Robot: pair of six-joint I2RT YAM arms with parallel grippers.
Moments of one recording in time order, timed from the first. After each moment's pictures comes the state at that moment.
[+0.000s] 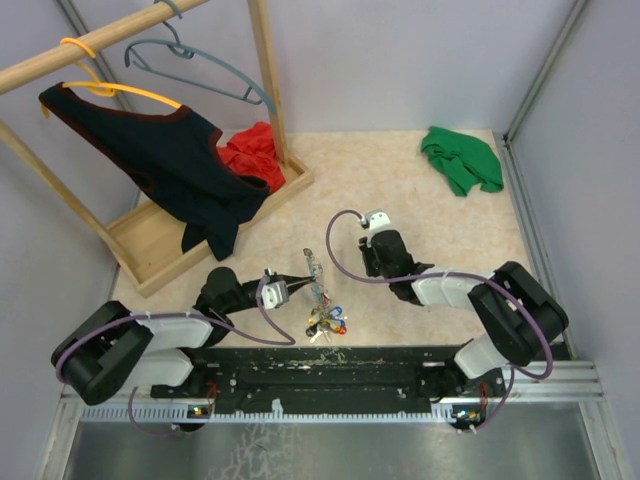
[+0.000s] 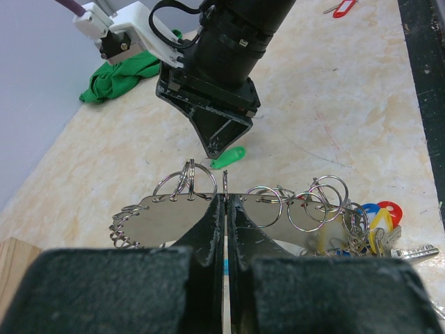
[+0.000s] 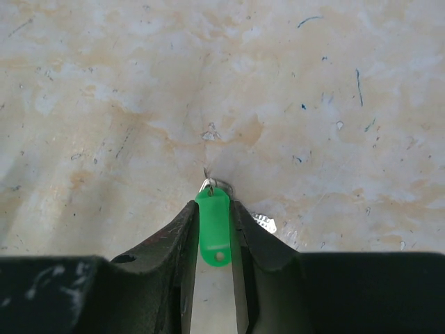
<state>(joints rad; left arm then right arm) -0.70 1.26 0.17 1.12 0.61 0.43 0.65 1.48 0.54 0.31 0.20 0.14</state>
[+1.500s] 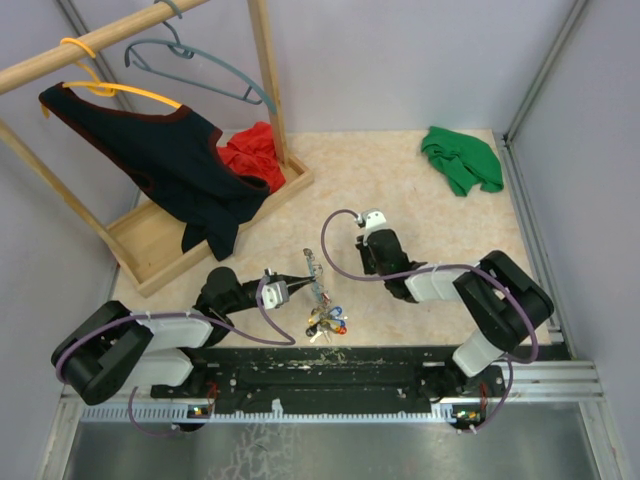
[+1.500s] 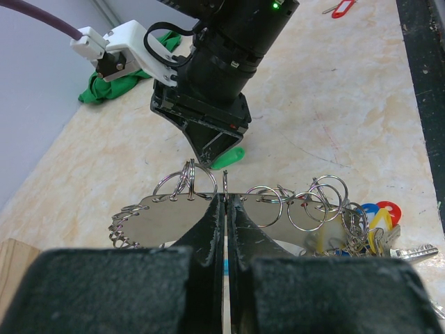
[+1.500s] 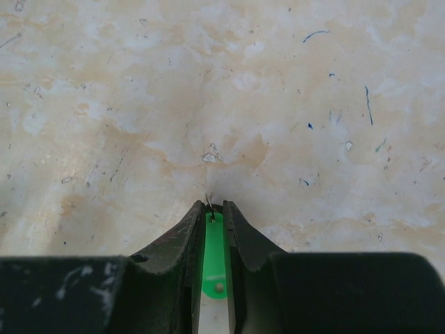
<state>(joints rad) -0.70 1.26 0.17 1.12 0.62 0.43 0.65 1.57 0.55 0.42 0.22 0.13</state>
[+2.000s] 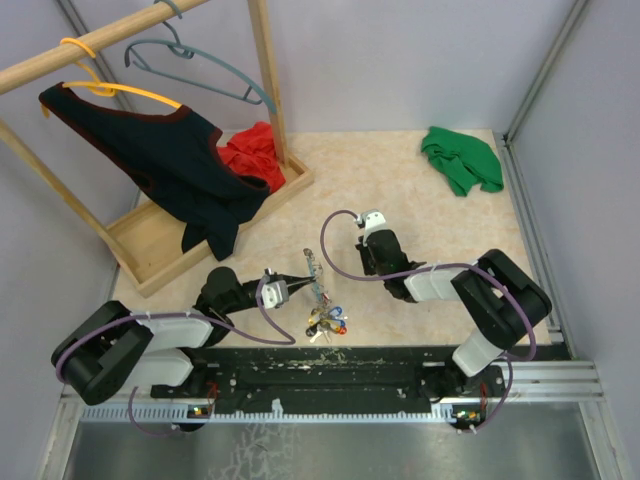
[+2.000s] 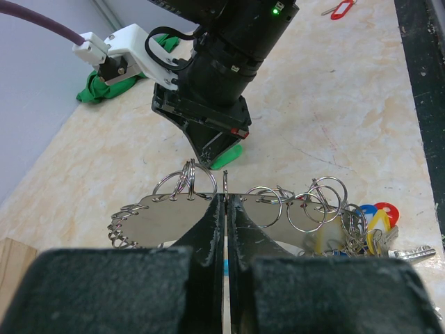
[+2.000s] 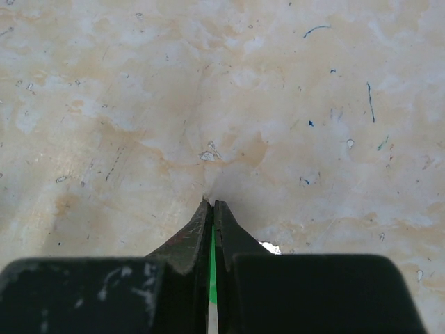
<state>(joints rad) -0.70 1.26 0.17 1.12 0.62 0.42 0.65 1.59 0.56 0.42 0.23 0.13</state>
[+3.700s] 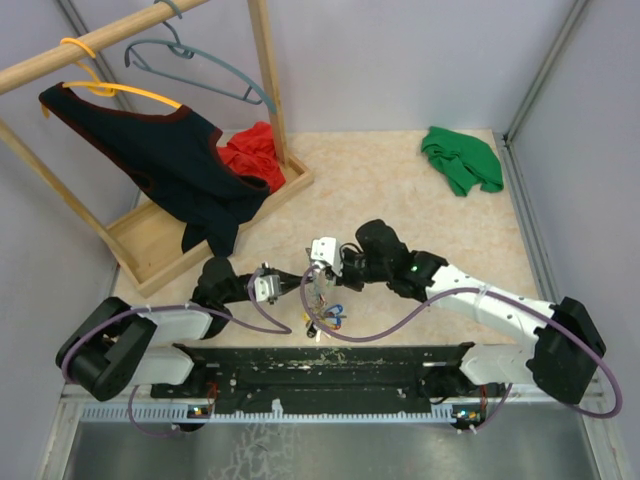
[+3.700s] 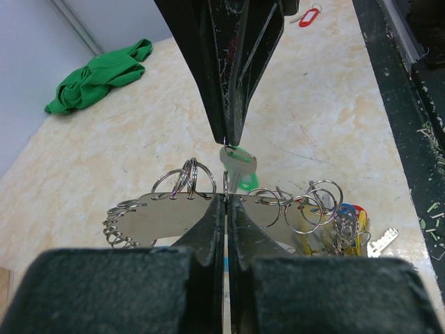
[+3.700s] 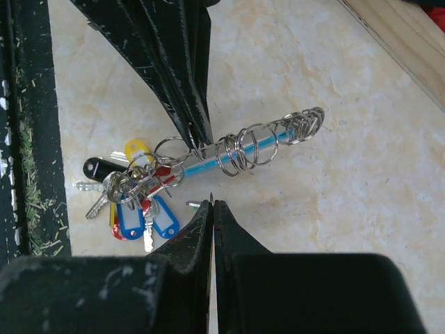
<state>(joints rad) -0.58 1.29 0.21 1.10 0.84 0.40 0.85 1.21 0.82 -0.24 -0.35 -0.51</state>
